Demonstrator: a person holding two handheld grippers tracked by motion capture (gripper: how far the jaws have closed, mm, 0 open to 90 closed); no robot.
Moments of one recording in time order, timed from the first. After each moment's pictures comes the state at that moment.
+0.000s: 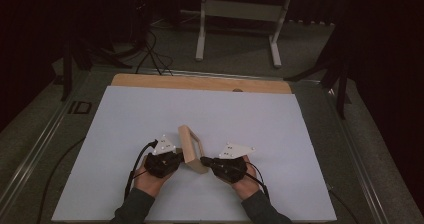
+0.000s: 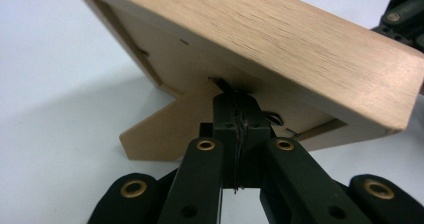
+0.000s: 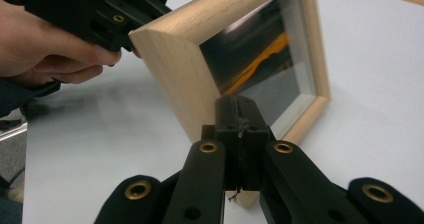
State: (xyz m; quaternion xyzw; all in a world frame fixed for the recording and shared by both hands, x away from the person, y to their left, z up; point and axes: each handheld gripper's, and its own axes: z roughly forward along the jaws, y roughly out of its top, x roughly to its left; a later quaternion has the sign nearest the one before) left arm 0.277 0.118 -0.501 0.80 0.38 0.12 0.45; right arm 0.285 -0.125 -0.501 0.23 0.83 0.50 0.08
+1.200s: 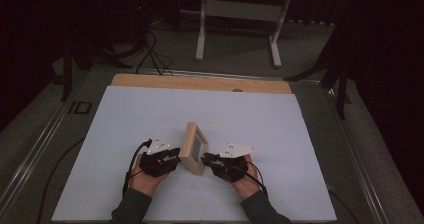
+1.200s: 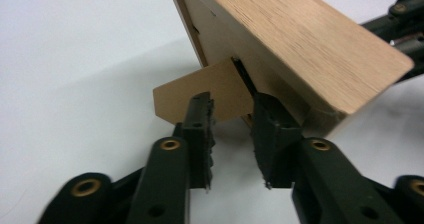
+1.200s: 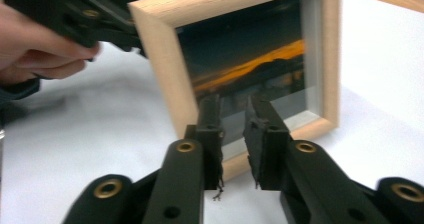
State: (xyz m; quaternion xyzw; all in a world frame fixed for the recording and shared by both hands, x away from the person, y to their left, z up) left arm 0.275 0.132 -0.500 0.79 0.40 0.14 0.45; right arm 0.287 -0.127 -0.501 0.25 0.83 0.49 0.10
